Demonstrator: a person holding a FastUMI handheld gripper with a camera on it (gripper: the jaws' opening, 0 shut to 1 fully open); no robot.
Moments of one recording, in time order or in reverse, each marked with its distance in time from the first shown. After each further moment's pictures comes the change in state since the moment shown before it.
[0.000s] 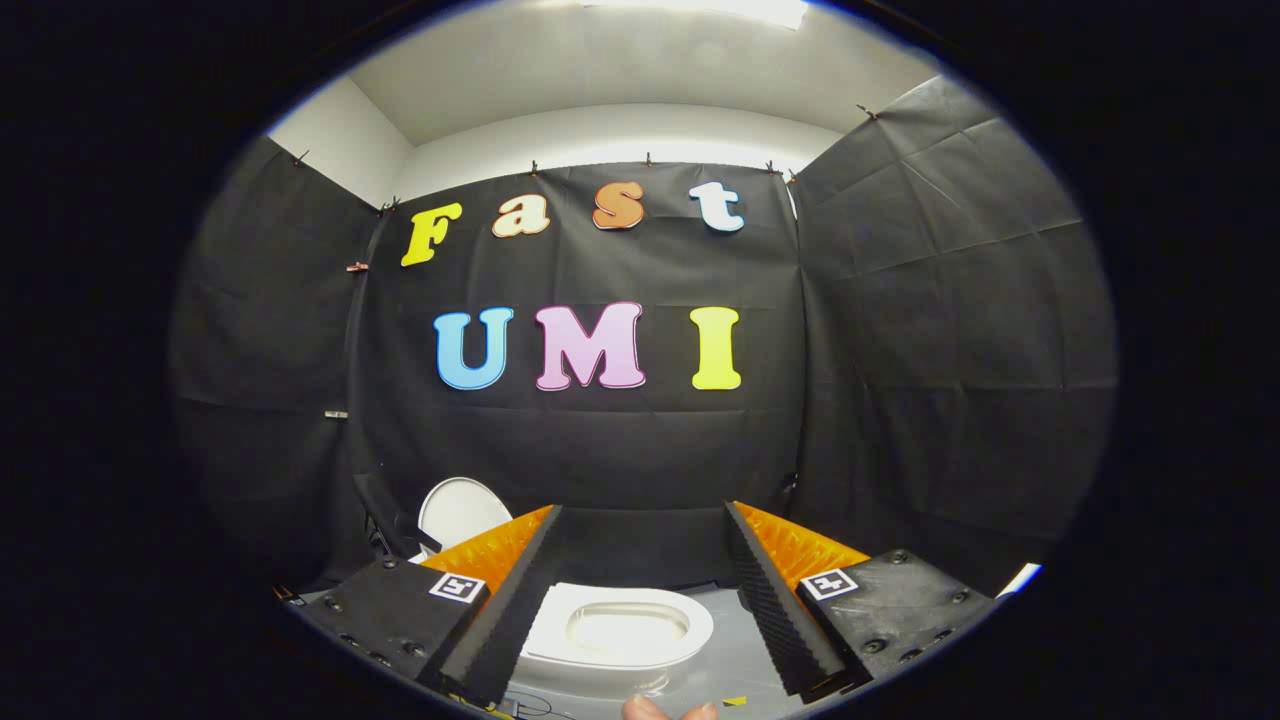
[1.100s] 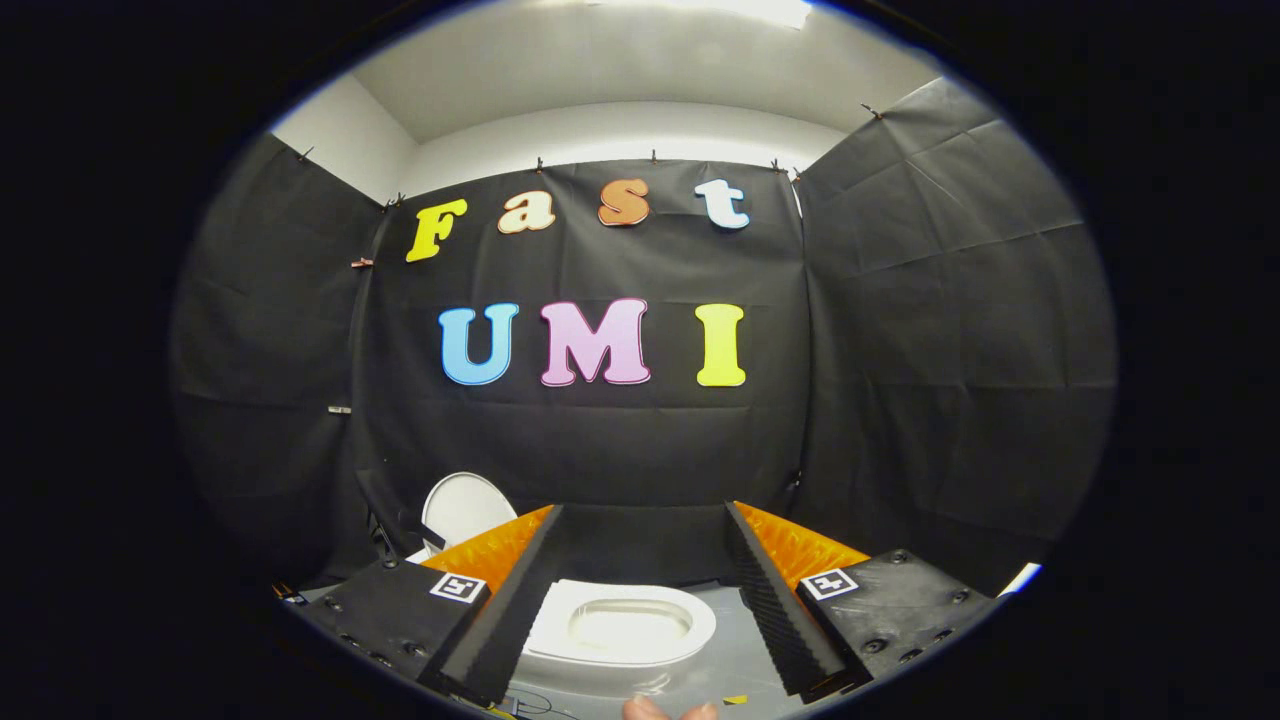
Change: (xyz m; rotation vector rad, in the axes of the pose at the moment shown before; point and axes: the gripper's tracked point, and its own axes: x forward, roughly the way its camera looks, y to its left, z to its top) arm 0.000 0.006 -0.003 -0.007 0.002 0.003
